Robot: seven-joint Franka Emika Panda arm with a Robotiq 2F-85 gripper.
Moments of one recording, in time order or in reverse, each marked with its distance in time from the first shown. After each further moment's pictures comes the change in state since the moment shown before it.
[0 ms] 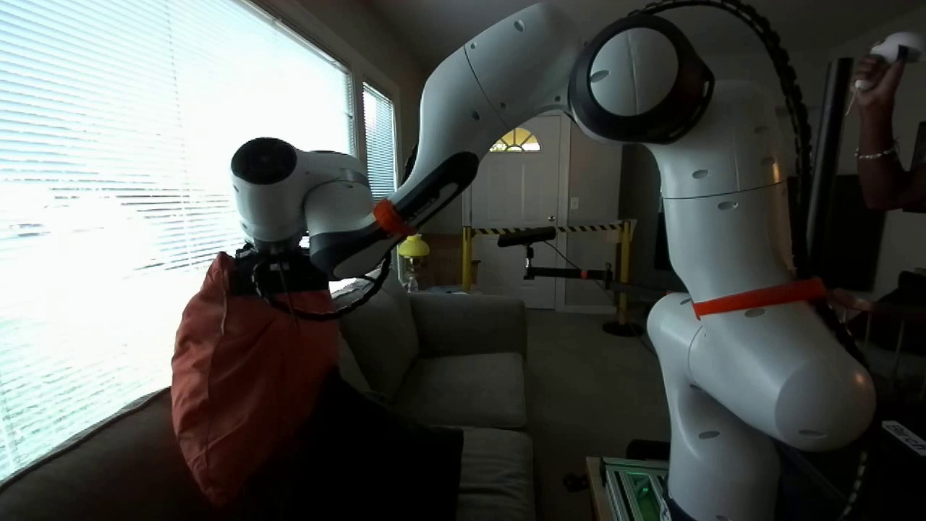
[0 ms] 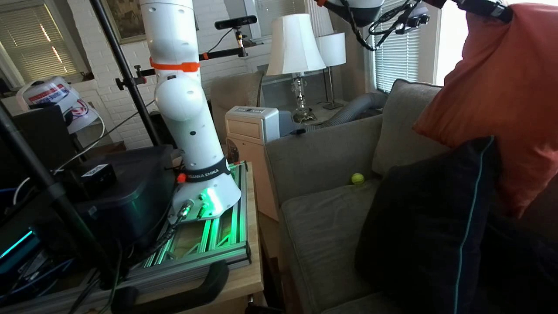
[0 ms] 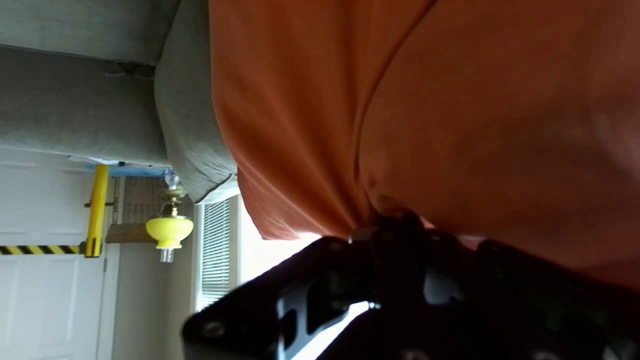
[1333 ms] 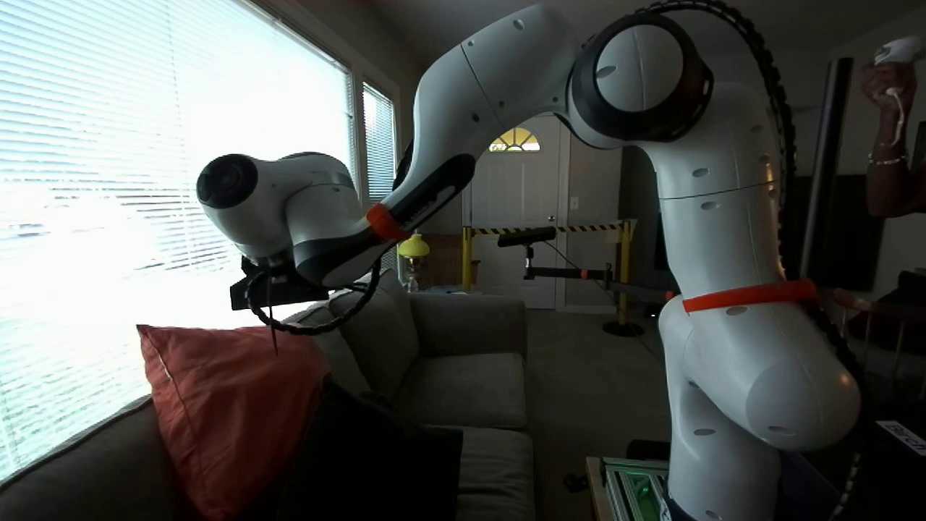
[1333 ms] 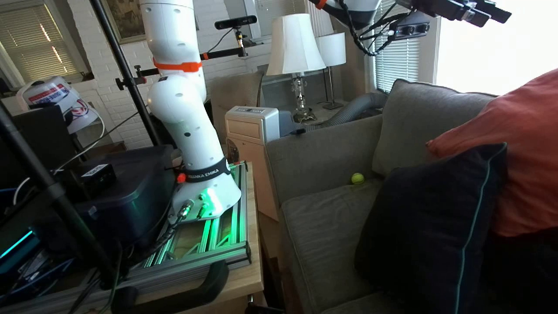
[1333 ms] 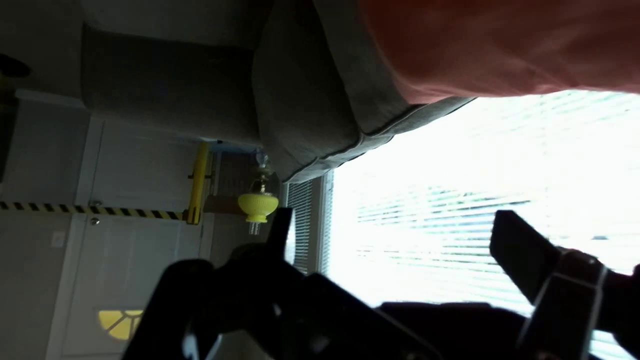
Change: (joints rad) arm -0.185 0.006 0.277 0.011 -0.065 -0.316 0.097
